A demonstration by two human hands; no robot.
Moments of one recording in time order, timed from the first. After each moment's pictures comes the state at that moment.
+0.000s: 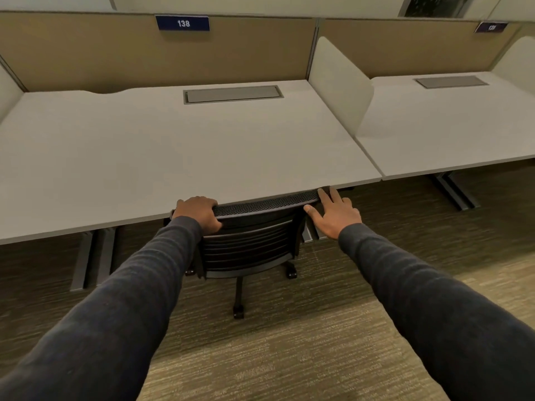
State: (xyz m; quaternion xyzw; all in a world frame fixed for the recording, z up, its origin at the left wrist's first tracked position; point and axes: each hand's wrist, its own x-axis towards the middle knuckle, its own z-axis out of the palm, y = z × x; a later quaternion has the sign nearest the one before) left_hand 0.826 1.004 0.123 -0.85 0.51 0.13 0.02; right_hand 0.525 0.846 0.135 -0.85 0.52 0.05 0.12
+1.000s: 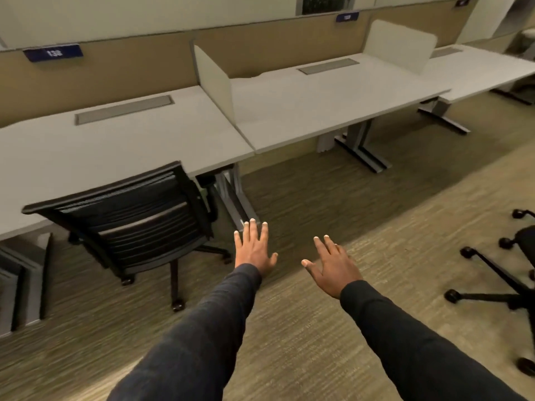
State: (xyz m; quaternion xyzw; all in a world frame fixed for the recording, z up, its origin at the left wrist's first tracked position) left_hand 0.274 0.970 0.054 -0.77 0.64 0.08 -0.01; right_hand 0.055 0.966 0.090 -0.80 0.58 0.00 0.15
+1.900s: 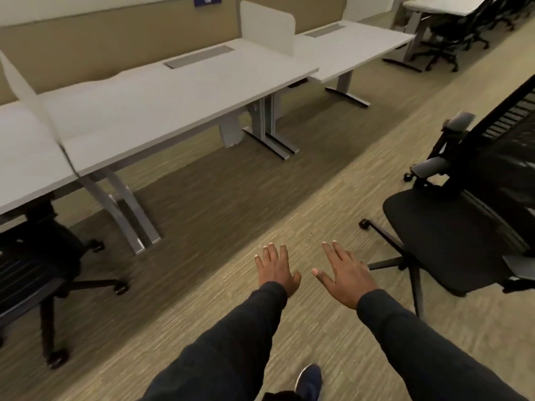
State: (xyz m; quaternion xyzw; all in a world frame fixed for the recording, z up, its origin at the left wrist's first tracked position) left_hand -0.276 0.818 0.004 -0.70 0.69 0.20 0.01; right_hand -0.451 0.850 0.083 -0.73 0.66 0.01 0.17
